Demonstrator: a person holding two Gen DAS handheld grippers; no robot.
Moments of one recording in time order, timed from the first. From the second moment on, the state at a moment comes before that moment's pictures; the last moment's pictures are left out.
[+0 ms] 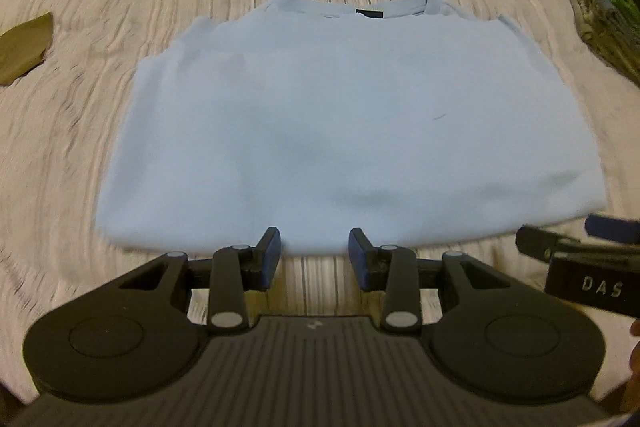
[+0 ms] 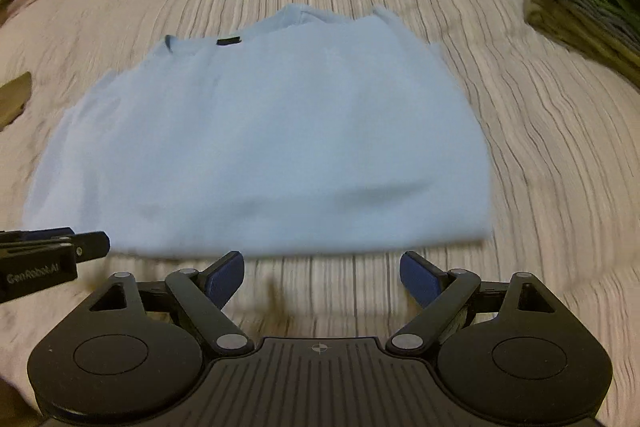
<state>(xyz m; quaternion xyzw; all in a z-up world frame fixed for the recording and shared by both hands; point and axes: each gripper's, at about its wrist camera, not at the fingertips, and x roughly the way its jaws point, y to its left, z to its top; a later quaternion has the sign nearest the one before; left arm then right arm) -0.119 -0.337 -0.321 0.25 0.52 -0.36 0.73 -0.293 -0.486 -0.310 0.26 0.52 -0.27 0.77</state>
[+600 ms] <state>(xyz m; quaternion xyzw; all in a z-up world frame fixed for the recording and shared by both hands) -0.133 -0.293 -0.211 0.23 0.50 -0.35 0.76 -0.312 -0.455 -0.197 0.26 0.47 -0.26 0.80</state>
